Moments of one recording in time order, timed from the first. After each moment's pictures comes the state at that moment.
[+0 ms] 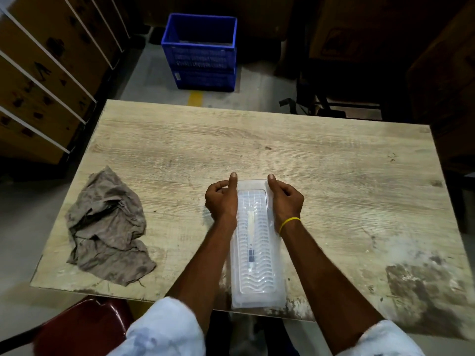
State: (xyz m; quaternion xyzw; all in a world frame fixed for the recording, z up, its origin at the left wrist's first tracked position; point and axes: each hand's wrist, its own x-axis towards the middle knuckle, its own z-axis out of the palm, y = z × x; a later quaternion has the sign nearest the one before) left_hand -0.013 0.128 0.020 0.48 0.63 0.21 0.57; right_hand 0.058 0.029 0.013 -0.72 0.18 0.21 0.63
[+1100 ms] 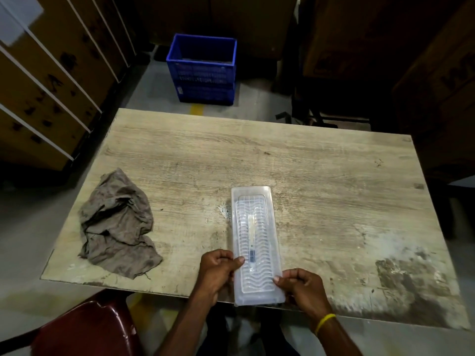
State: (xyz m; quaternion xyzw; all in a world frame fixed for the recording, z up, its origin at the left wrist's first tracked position) left_hand -0.172 0.067 0.019 0.46 0.54 -0.02 0.70; right_hand -0.073 -0.125 0.032 -0.73 0.18 0.41 0.52
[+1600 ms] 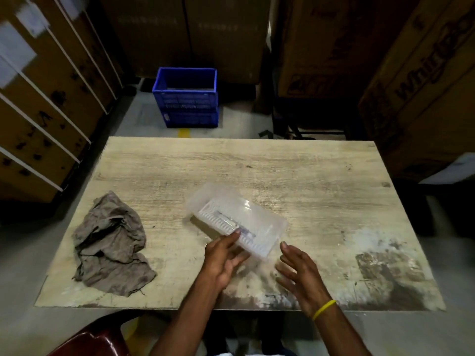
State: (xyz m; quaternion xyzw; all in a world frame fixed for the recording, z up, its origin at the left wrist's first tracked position) left_hand -0.122 0.057 0.075 0.25 0.46 0.06 0.85; right_hand -0.056 -0.128 0.082 -0.59 0.22 0.39 0.68
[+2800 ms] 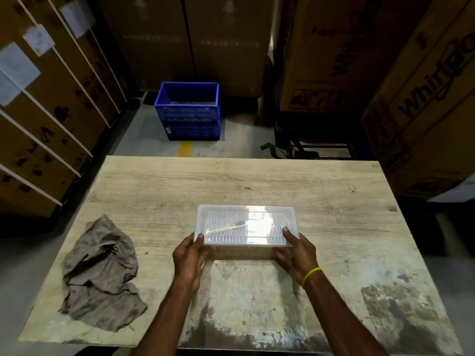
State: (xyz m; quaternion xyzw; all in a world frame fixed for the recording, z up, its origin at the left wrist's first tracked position) left_hand -0.089 0.138 0.035 0.35 0.50 0.22 0.76; right_hand 0.065 -0.071 0.043 -0.58 0.25 0.33 0.70
